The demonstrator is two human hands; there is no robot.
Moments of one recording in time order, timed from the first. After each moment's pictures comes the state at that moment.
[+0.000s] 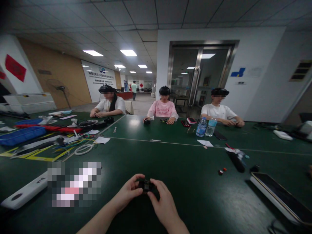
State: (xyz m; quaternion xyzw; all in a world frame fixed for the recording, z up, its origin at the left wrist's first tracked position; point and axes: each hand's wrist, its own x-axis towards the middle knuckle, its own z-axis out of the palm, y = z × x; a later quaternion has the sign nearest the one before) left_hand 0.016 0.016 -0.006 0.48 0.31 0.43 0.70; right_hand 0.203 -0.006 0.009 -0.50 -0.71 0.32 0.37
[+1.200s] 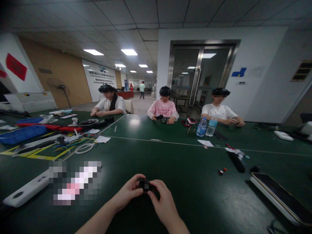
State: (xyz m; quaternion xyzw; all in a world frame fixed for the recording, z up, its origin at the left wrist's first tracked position) left_hand 0.015 0.016 -0.004 0.49 0.29 0.41 0.71; right_hand 0.201 -0.007 0.012 -0.48 -0.72 0.33 0.38
